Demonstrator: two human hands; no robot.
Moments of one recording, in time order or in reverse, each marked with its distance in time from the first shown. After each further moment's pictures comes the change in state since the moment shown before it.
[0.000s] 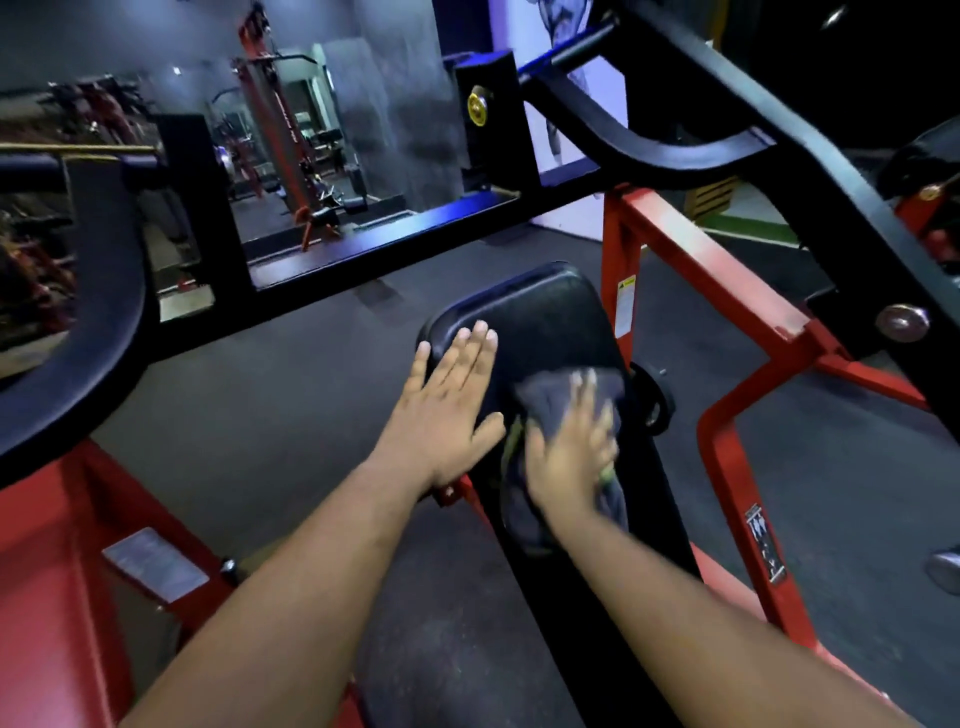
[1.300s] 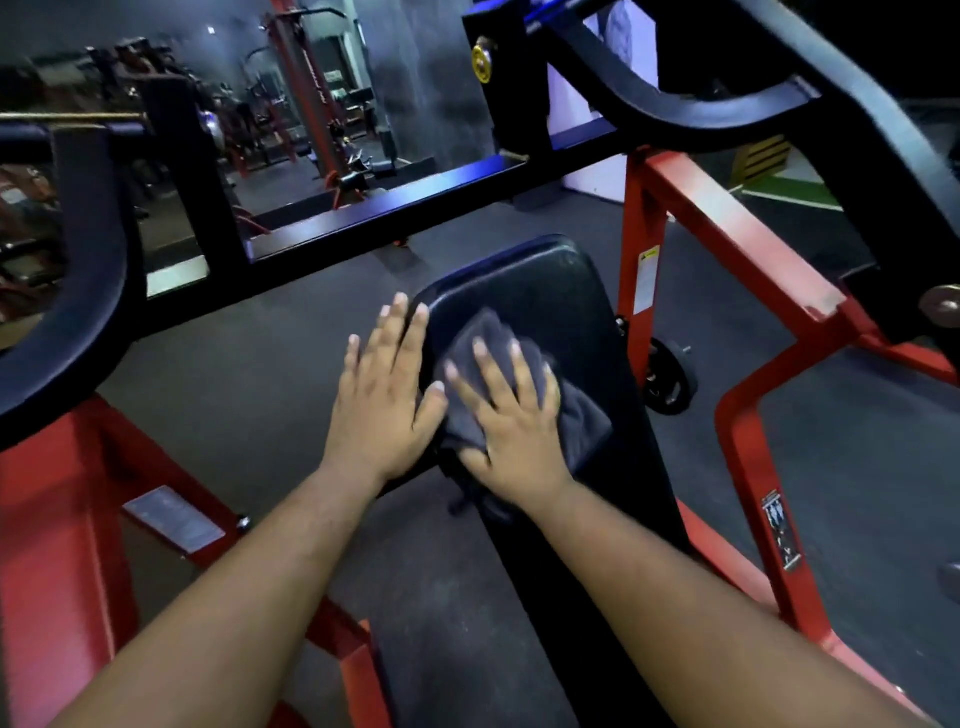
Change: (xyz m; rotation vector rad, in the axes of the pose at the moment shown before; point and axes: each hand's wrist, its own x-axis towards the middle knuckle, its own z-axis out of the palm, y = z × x) left_hand -0.024 -0.003 0.005 -0.118 0.280 -0.221; right_hand 0.009 0.001 -0.001 -0.175 -0.073 -0.770
